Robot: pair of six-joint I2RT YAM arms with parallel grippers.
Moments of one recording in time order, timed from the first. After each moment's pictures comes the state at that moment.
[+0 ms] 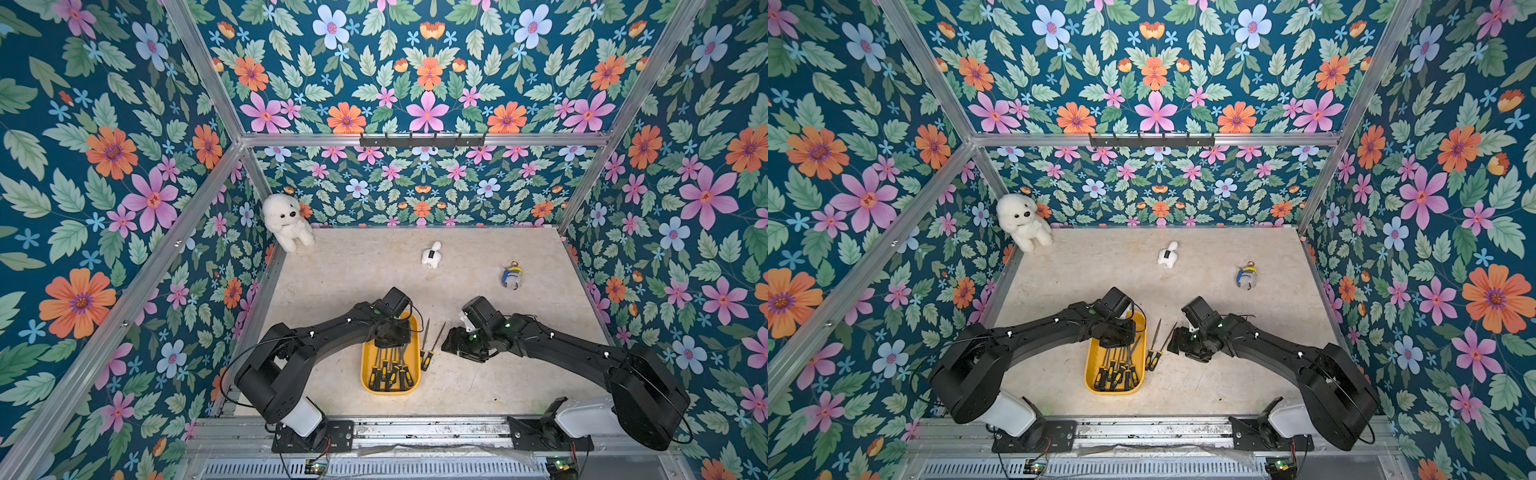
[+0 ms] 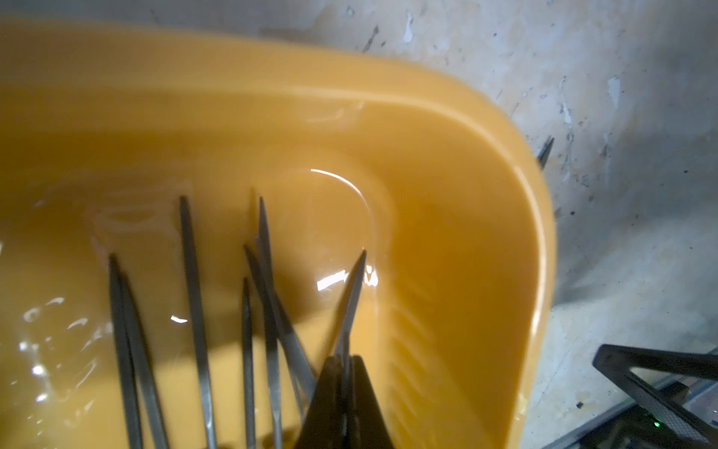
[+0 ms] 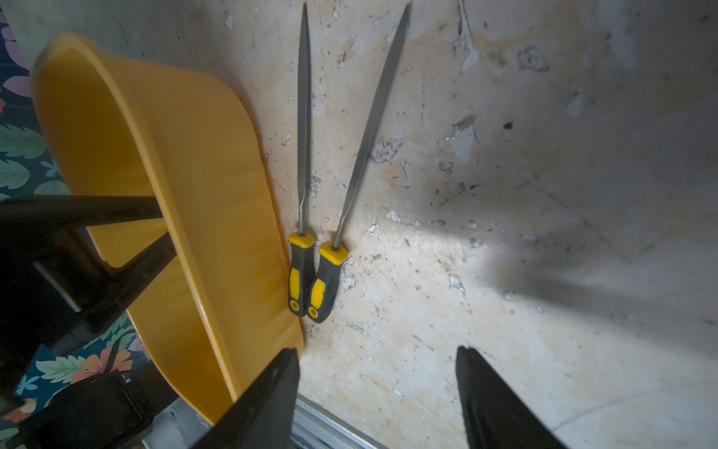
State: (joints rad) left arm -0.75 1.57 0.89 -0.51 0.16 -0.72; right arm 0.75 1.38 0.75 -0.47 -0.31 0.90
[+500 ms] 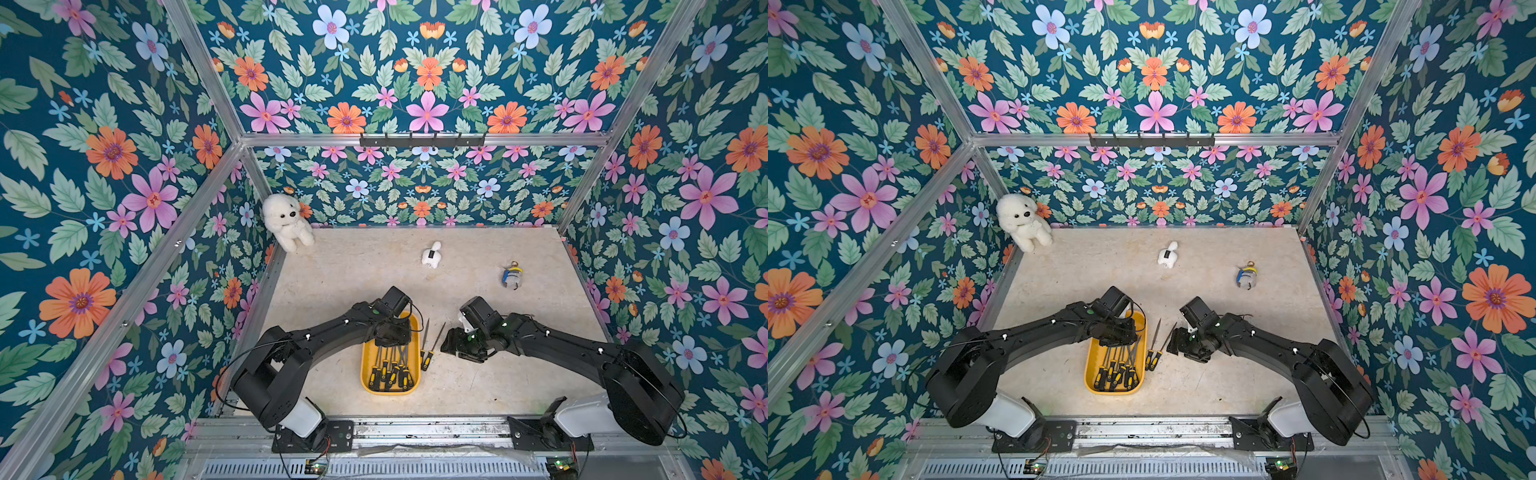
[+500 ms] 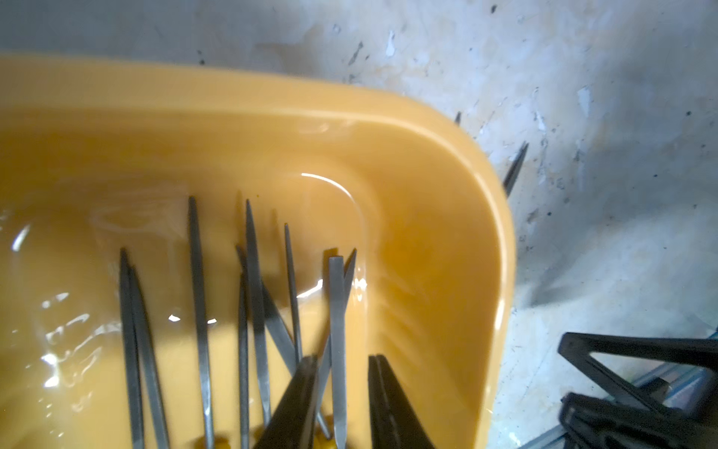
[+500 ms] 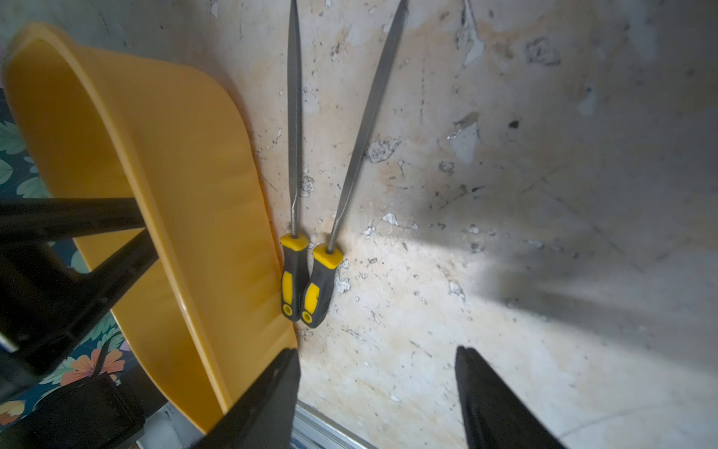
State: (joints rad) left arm -0.75 1.52 0.91 -0.53 0.16 -0.73; right arm 0.77 1.41 0.76 -0.47 -0.31 0.90
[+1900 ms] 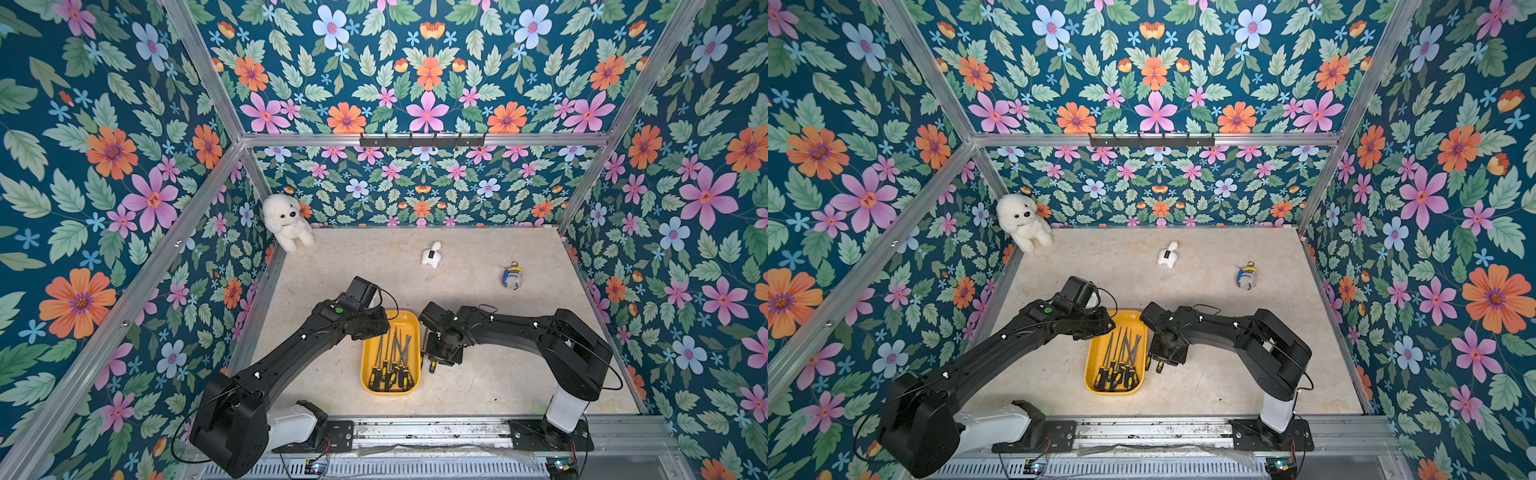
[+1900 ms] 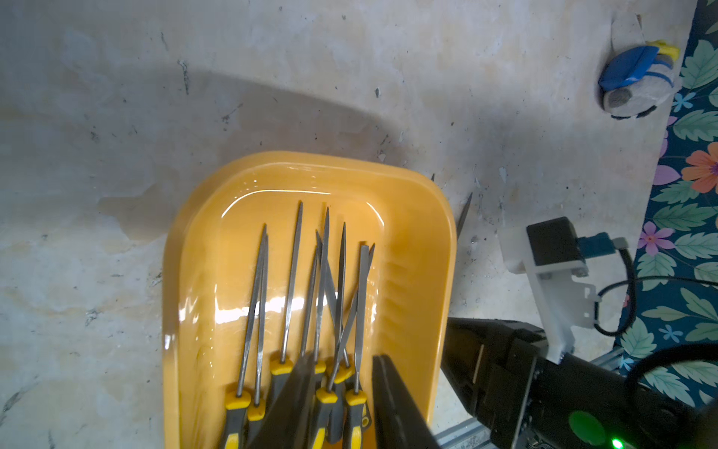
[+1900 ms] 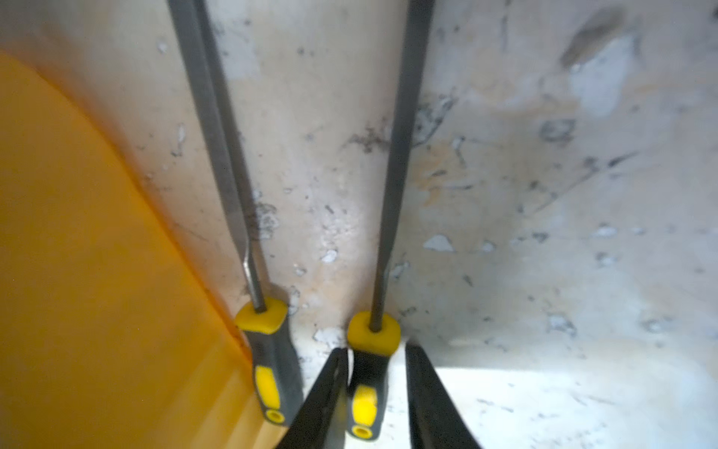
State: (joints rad) left arm -0.56 1.25 0.88 -0.68 0.20 -0.70; right arm 0.95 1.79 1.08 -0.73 -0.11 1.13
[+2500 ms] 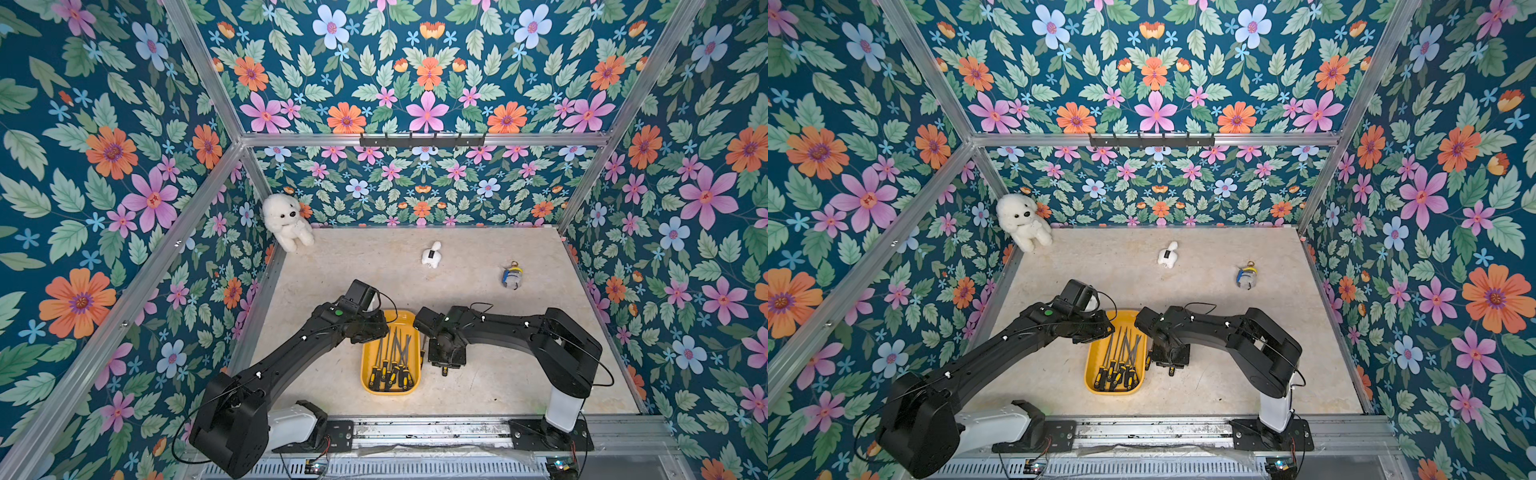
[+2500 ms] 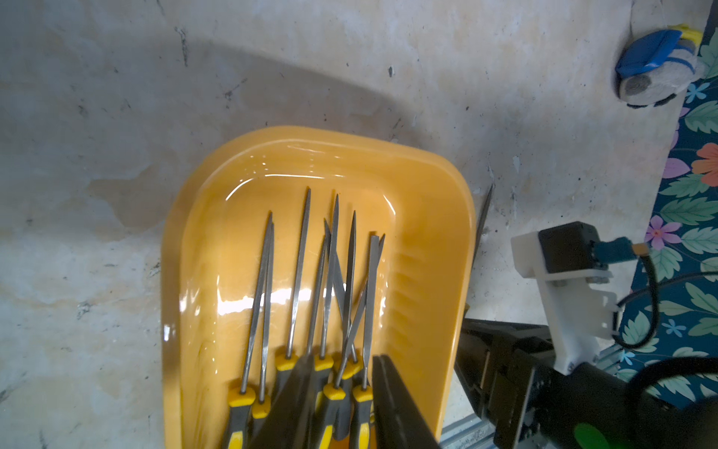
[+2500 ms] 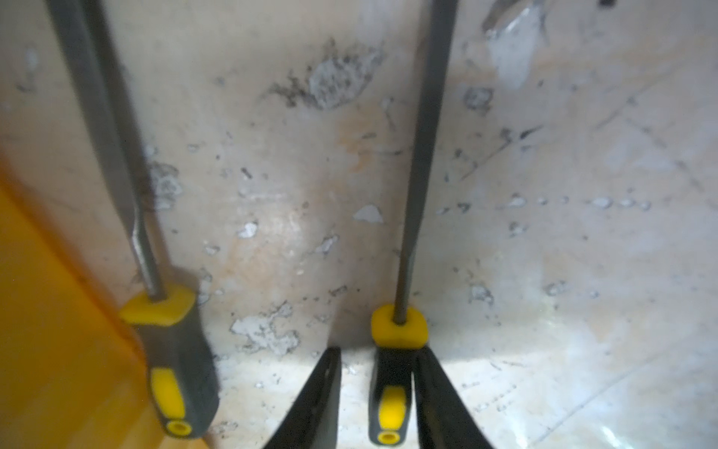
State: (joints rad) left arm -0.56 1.25 0.84 -0.66 0.22 -0.70; right arm 0.99 1.84 1.13 -0.86 -0.04 1.07
